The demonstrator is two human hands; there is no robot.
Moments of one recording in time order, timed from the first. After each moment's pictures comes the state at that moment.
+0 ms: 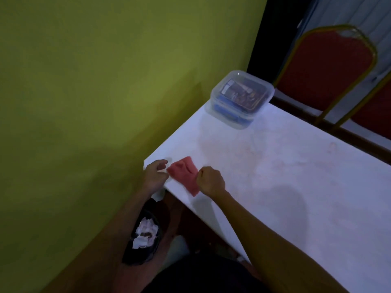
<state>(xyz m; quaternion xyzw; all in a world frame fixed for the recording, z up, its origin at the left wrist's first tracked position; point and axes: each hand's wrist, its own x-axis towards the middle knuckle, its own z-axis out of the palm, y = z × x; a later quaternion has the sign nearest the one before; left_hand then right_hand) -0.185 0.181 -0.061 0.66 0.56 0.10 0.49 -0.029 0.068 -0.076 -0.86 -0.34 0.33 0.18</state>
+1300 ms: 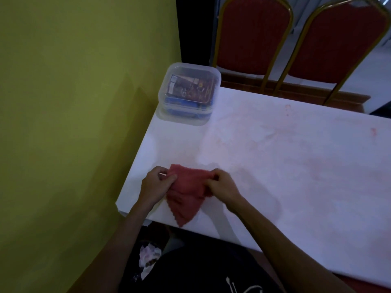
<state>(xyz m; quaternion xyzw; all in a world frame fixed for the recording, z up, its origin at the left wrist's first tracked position) -0.095 0.220 -0.069 0.77 0.41 -0.01 0.50 0.007 0.033 -0.065 -0.81 -0.03 0.37 0.46</state>
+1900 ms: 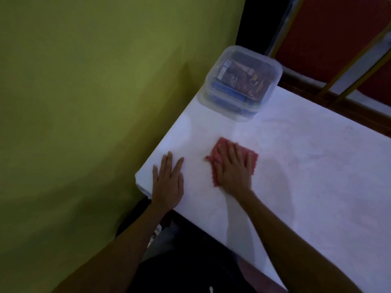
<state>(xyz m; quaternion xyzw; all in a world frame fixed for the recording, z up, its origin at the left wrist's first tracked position) -0.144 0.213 -0.160 0.92 0.36 0.01 0.15 0.055 0.083 -0.158 -0.90 -0.42 0.11 0.06</state>
